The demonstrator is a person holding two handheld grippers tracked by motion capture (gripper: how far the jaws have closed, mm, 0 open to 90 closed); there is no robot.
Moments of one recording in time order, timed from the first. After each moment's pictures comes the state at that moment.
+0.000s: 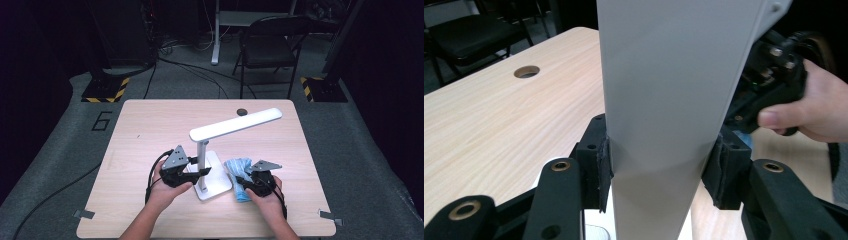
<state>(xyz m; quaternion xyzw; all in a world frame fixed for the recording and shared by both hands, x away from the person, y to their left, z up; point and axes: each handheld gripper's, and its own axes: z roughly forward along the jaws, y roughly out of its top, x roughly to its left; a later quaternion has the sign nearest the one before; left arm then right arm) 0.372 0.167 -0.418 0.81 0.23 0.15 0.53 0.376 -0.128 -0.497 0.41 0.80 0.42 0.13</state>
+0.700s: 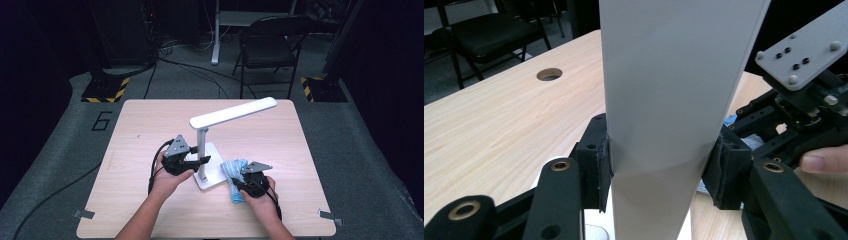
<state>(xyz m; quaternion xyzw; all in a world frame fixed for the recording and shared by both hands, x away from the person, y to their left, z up) 0.402 0.167 -0.418 0.80 0.25 0.15 0.53 0.377 -0.108 -0.504 0.41 0.81 0.39 0.15</state>
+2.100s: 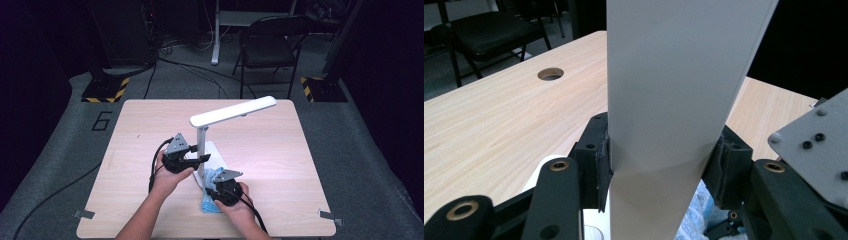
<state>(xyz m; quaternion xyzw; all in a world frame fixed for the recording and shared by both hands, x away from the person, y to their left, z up) 0.408 0.169 -0.420 0.79 0.26 0.15 0.53 0.359 -0.032 -0.512 0.35 0.84 0.39 0.11</state>
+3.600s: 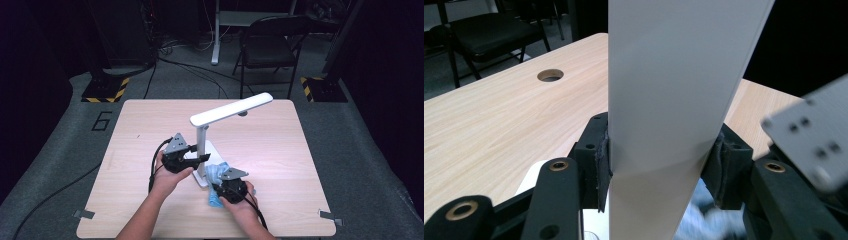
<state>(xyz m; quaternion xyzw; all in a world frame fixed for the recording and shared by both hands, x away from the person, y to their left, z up) 0.410 0.170 -0.422 0.79 0.26 0.15 0.54 0.365 -0.045 -0.518 0.37 0.83 0.39 0.15</state>
